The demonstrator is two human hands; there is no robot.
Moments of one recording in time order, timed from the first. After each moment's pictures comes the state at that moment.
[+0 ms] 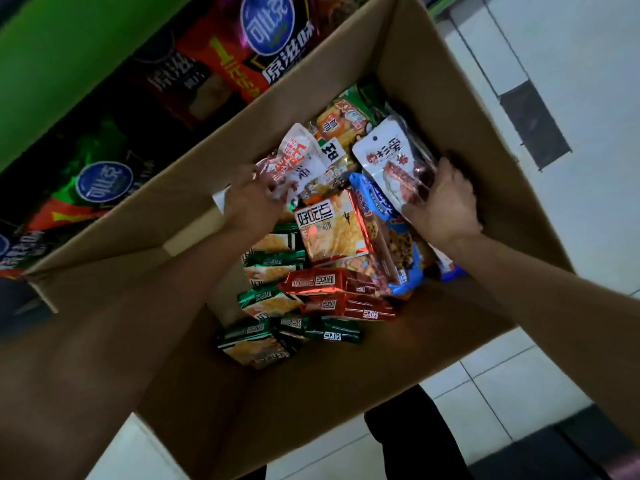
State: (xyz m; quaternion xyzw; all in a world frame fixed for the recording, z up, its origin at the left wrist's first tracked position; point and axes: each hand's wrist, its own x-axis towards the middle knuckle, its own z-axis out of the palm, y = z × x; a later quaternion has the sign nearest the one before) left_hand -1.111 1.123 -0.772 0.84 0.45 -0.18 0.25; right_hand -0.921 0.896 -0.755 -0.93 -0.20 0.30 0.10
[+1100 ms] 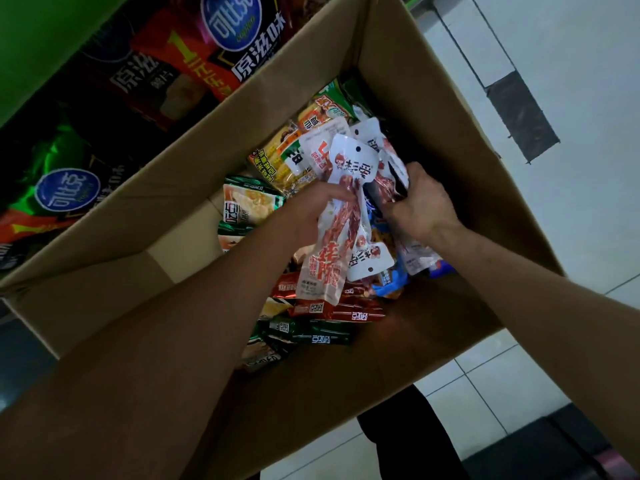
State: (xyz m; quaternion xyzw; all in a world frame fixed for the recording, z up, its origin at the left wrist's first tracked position) left_hand -1.028 1.051 -0.752 0.35 0.52 -0.26 0.73; right_hand -0.919 0.901 -0.767 -0.89 -0.17 0.38 0.19
